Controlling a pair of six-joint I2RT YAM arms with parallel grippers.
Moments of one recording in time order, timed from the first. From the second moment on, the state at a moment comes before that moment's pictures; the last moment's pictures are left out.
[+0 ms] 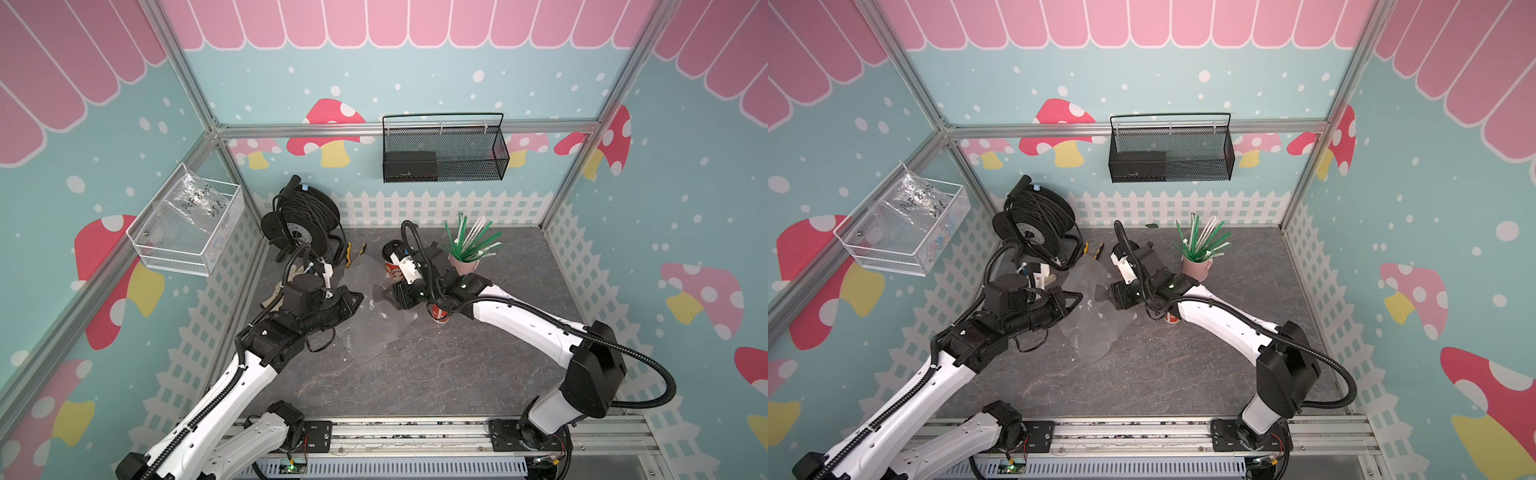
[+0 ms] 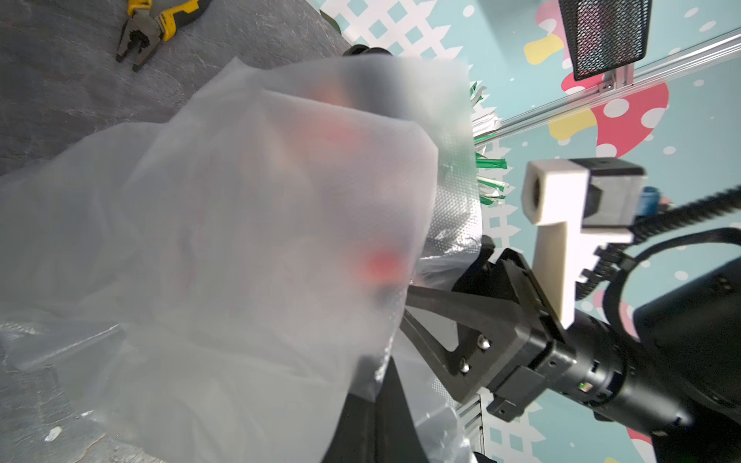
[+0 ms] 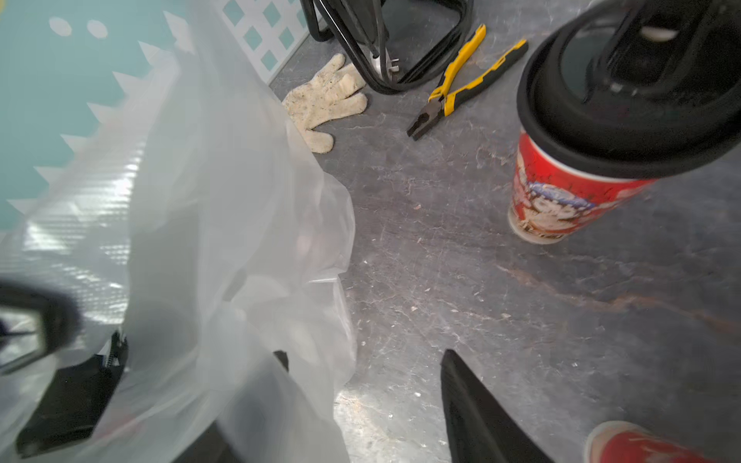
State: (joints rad) left arm -0.47 0.90 0.90 -0.50 0.21 -0.95; right arm 0.78 1.59 1.32 -0.41 -0.22 0.28
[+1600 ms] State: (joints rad) left arm -0.42 1.01 0.93 -0.55 0.20 -0.86; right arm 0.83 1.45 1.26 -0.30 -0.13 0.51
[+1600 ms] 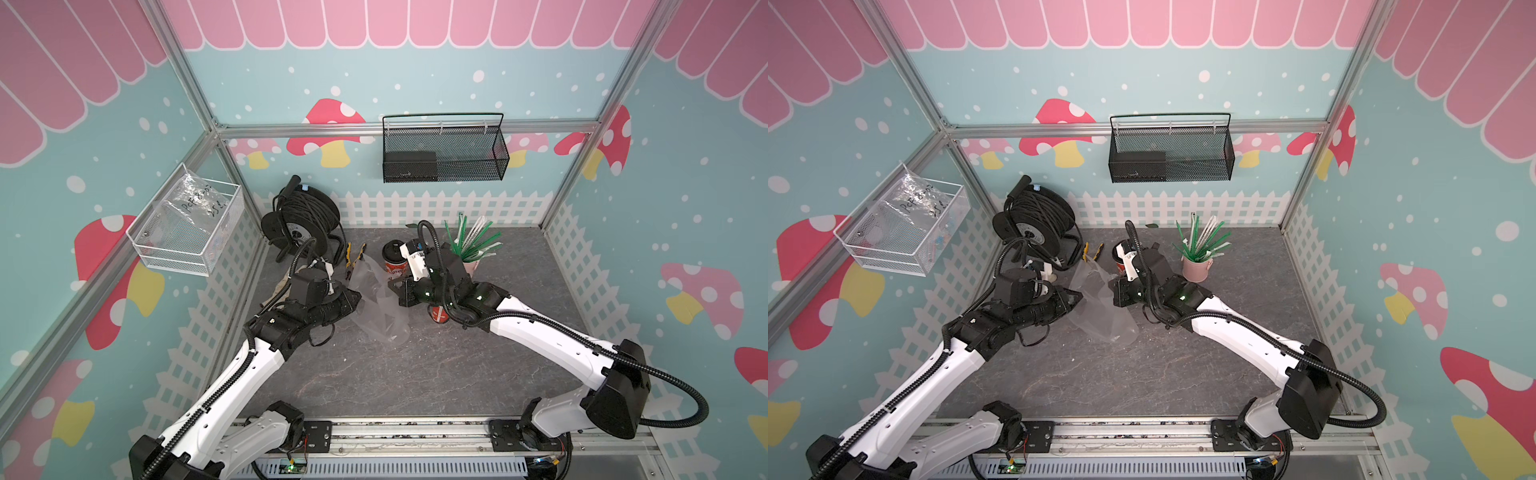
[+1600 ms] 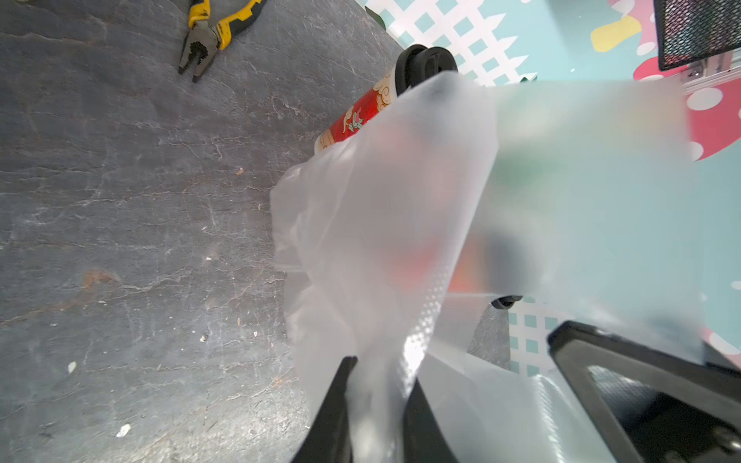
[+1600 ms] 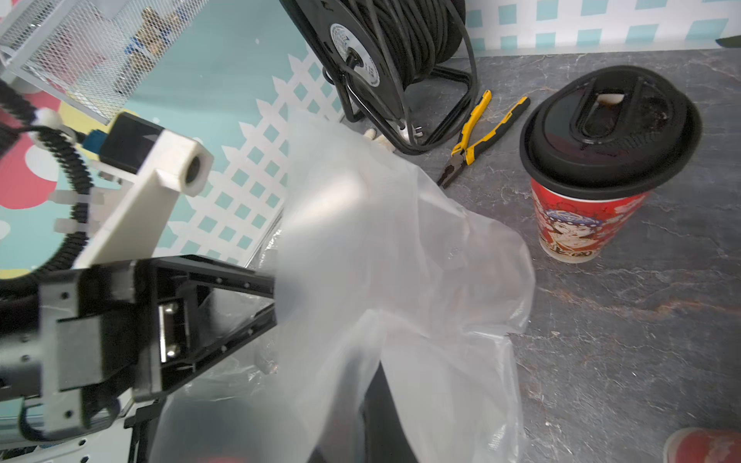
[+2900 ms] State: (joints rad) left arm -0.42 1.15 1.04 -0.45 0.35 -0.86; right arm 0.56 1.15 0.98 -0.51 0.08 0.22
